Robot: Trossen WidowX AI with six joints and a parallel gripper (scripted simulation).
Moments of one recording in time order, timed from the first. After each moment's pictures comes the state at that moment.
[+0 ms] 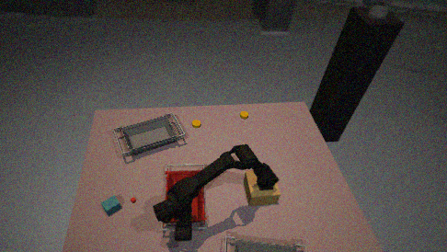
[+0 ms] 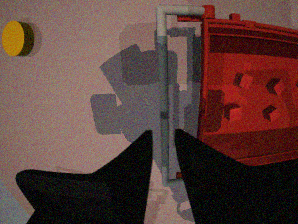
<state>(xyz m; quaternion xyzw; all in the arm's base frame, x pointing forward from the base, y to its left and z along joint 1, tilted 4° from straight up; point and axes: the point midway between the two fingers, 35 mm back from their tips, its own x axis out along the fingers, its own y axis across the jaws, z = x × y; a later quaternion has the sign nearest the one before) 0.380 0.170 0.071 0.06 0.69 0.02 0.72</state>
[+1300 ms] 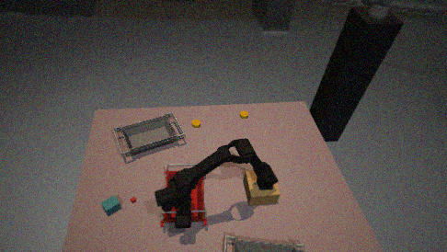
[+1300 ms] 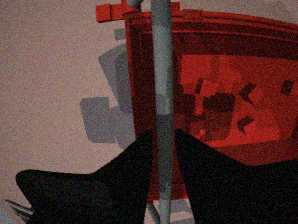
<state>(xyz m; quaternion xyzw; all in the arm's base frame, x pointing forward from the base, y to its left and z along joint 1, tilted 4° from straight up) 0.380 0.112 0.035 0.05 0.69 0.01 0.72</state>
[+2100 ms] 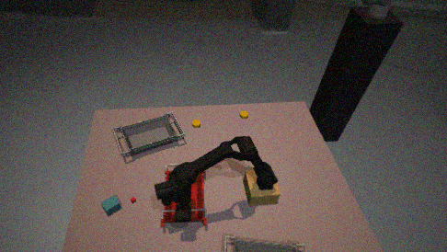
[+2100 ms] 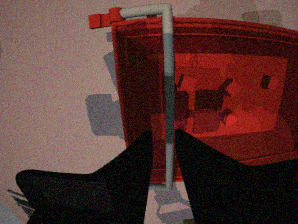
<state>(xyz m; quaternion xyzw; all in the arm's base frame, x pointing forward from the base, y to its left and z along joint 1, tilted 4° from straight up) 0.378 0.096 0.057 0.04 0.70 0.01 0.72</state>
